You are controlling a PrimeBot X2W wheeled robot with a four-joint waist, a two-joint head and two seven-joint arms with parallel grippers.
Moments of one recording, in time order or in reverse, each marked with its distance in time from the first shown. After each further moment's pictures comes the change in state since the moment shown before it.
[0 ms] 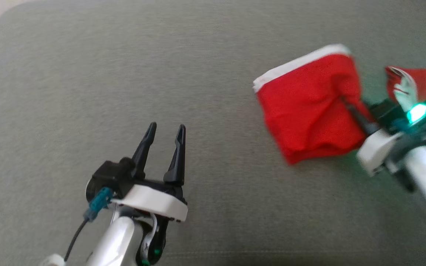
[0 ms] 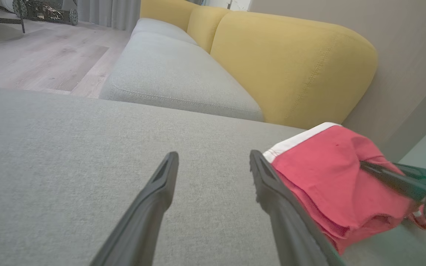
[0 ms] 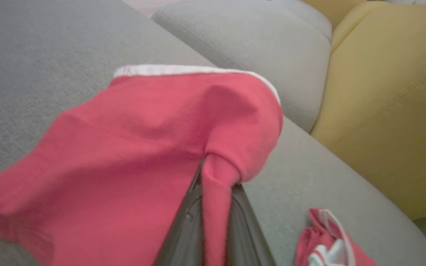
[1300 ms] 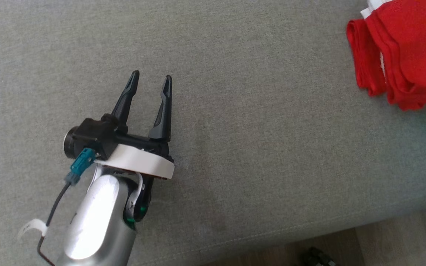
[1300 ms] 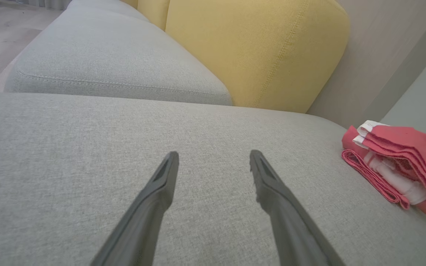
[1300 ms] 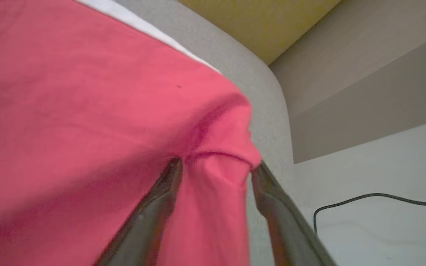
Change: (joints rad) left arm -0.188 -0.002 0.087 0.039 0.087 -0.066 -0.007; right arm -0.232 -0.269 -0.089 0.132 0.181 0.000 0.175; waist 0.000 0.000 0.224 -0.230
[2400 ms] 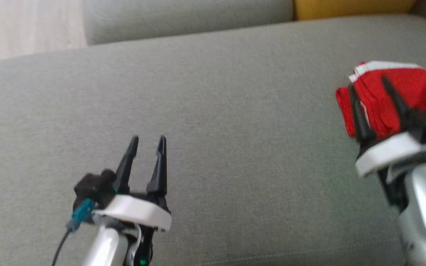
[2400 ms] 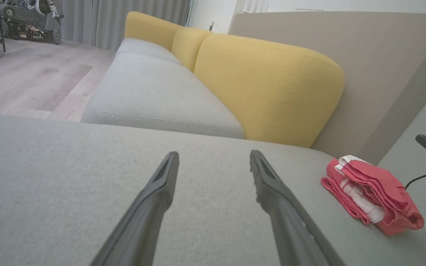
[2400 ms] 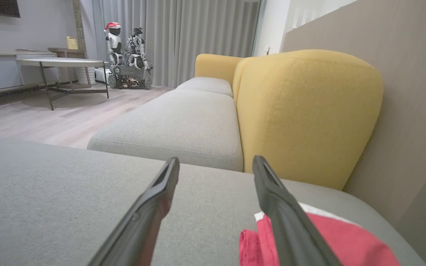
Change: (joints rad) left arm 0.231 0.001 0.006 -0.012 -0.103 0.027 0.000; right arm 0.413 0.461 -0.306 -0.374 -0.113 0.000 -0.202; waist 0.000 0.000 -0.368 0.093
